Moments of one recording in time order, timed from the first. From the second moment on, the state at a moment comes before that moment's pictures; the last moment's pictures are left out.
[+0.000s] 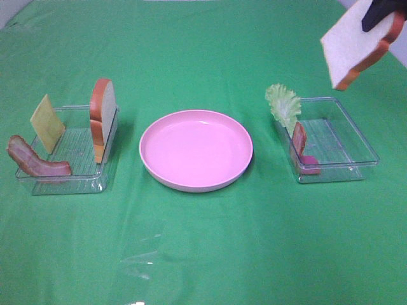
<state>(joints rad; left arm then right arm) 0.05 -0.01 -0.52 0.00 1.08 -0.06 0.02 1.77 -1.68 0.18 1.09 -0.02</state>
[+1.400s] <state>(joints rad) 0.05 -0.01 -0.52 0.00 1.08 -0.06 0.40 2.16 -1.68 0.59 0.87 0.01</state>
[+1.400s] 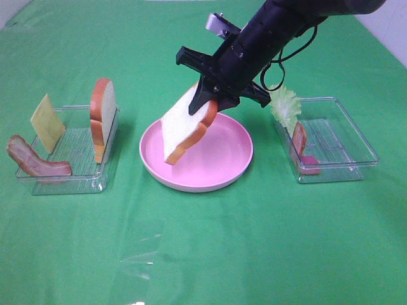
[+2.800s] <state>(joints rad) 0.05 -0.01 -0.52 0.00 1.08 -0.06 0.40 2.23 -1.74 0.45 0.95 -0.06</state>
